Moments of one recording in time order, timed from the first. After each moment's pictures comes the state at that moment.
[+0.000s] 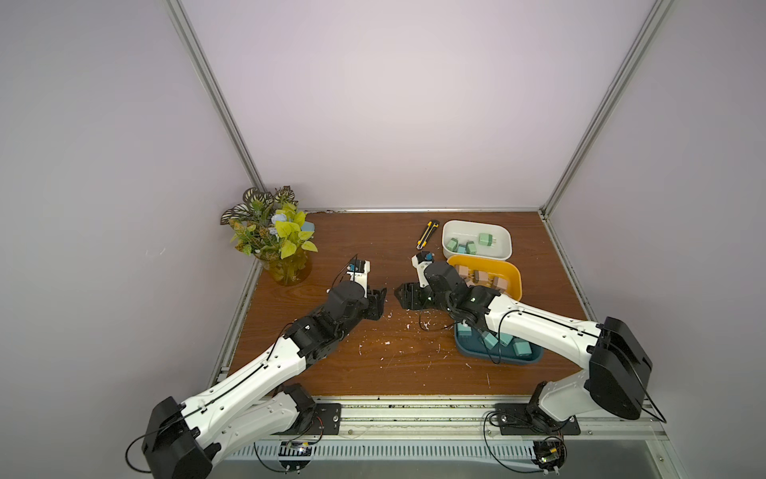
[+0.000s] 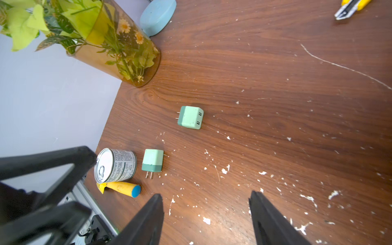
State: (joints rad) left arm -0.74 0.92 0.69 -0.25 -0.24 -0.47; right arm 0.90 1.50 1.06 -0.19 0.06 0.70
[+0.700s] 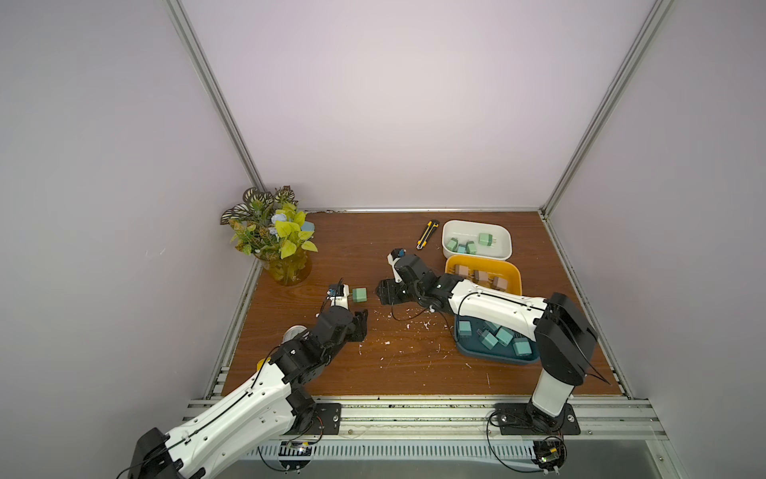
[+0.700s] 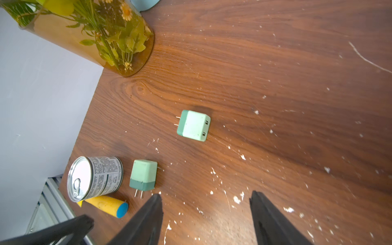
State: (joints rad) left arm -0.72 0.70 0.47 -0.36 -0.32 -0.62; right arm 0.94 1.81 1.33 -0.25 0.05 0.63
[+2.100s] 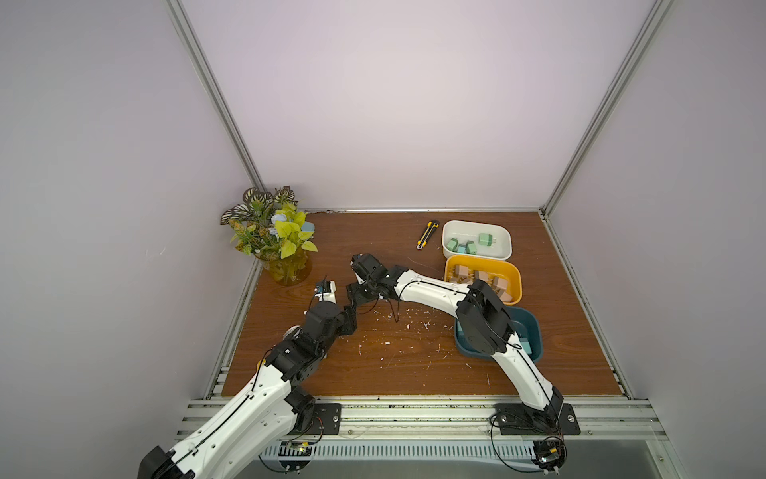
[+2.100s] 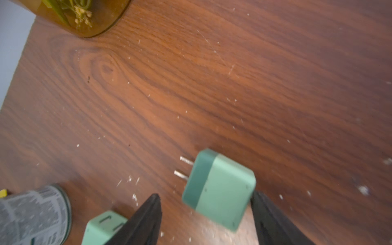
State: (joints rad) left arm -0.55 0.70 0.43 -0.32 -0.26 -0.55; right arm 0.98 2.37 1.95 -0.48 0.05 0.51
